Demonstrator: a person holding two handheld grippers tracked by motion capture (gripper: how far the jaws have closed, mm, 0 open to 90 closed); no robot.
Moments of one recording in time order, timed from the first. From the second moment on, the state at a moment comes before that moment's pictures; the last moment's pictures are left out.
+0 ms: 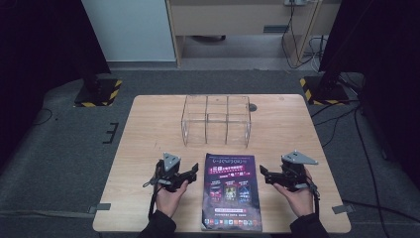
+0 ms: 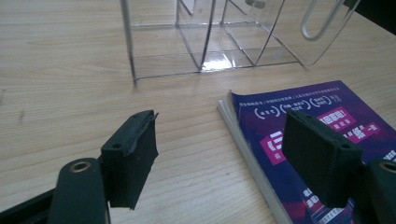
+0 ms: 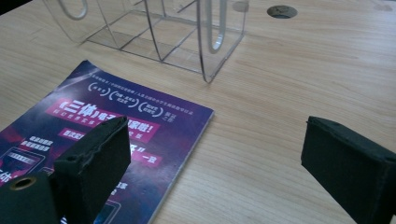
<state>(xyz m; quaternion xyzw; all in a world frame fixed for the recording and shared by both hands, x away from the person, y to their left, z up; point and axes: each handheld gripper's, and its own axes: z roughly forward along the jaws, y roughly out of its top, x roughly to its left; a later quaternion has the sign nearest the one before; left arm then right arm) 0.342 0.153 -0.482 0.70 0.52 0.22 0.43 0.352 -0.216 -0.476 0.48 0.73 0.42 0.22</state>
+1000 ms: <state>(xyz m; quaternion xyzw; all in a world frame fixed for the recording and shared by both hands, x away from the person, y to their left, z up) 0.362 0.114 -0.510 0.74 0.52 0.18 0.40 0.343 -0.198 -0.505 0.47 0.76 0.42 0.18</state>
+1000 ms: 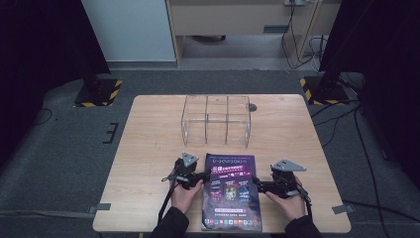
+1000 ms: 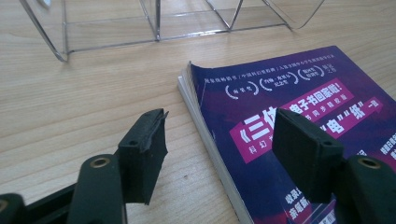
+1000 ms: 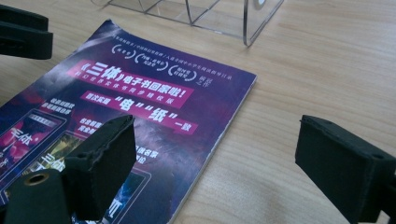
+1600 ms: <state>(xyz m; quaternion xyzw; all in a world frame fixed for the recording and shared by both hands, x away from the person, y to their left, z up) 0.365 0.105 -0.528 0.75 0.52 0.14 0.38 0.336 -0.187 -0.523 0.45 0.78 0.40 0.15</state>
